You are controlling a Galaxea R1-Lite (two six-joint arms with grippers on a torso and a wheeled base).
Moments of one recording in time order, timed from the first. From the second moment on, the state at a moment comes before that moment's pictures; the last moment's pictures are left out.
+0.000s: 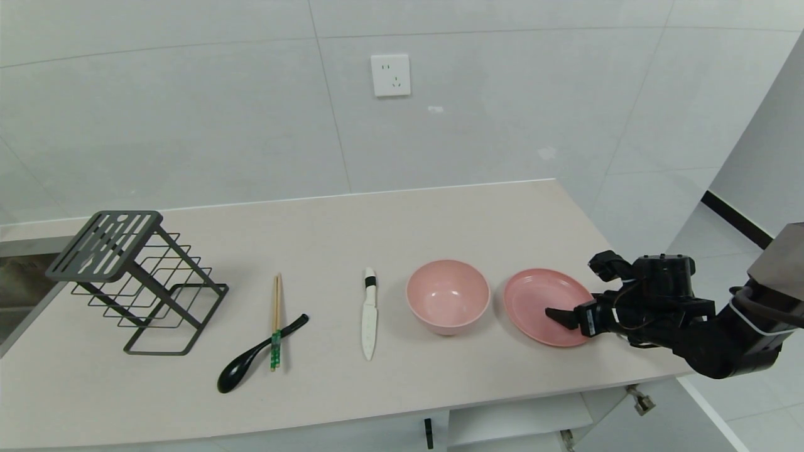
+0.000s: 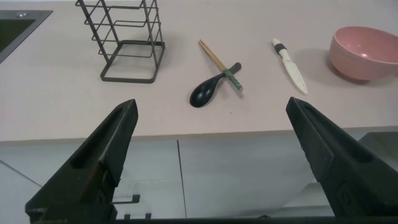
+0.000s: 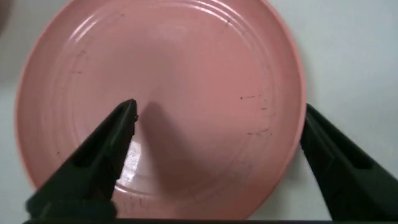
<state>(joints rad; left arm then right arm) 0.00 0.00 0.00 0.00 0.05 -0.04 0.13 2.17 -0.77 -0.89 0.27 -0.12</state>
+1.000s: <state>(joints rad) 0.00 0.00 0.00 0.00 0.05 -0.05 0.11 2.03 -0.77 -0.95 0.25 -0.12</state>
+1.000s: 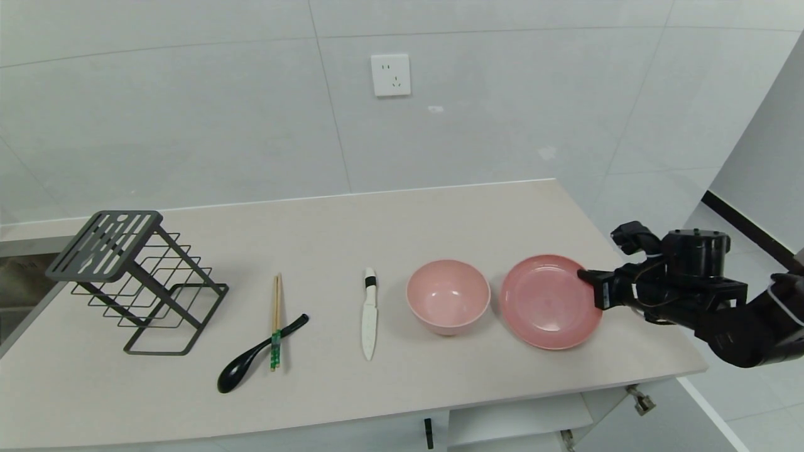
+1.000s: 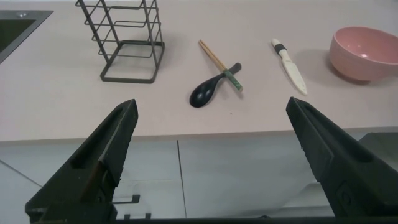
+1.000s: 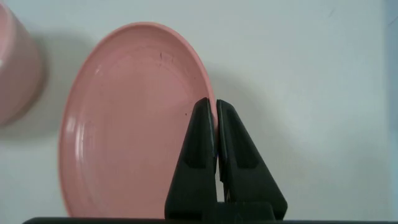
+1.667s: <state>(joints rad) -0.05 0.17 -0.13 -0.19 -0.21 -0.02 0.12 1.60 -0.52 -1.02 0.27 -0.15</state>
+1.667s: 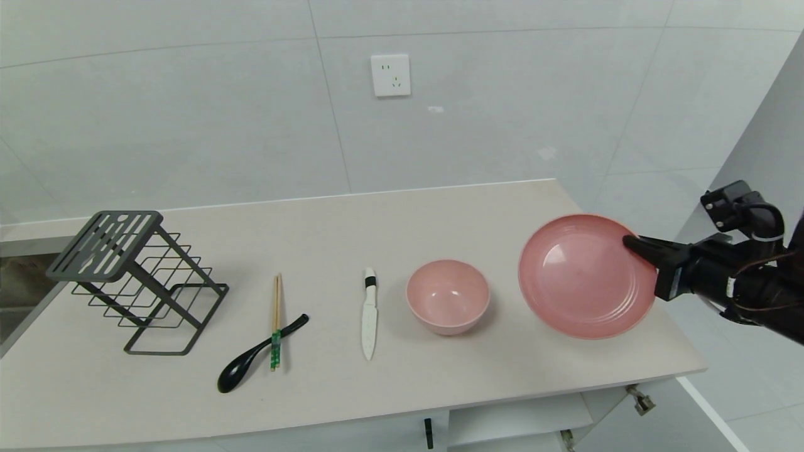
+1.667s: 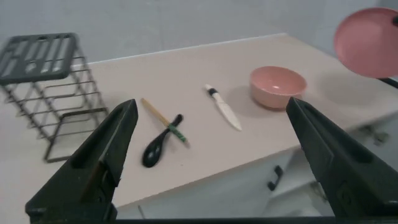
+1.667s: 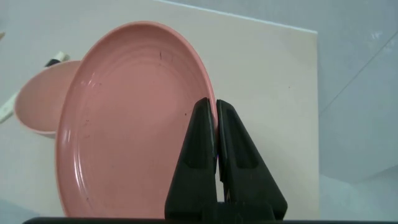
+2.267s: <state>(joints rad) -0.26 0.86 -0.30 -0.64 -0.42 -0.02 0.12 1.32 -0.38 -1.10 0.32 -0.15</state>
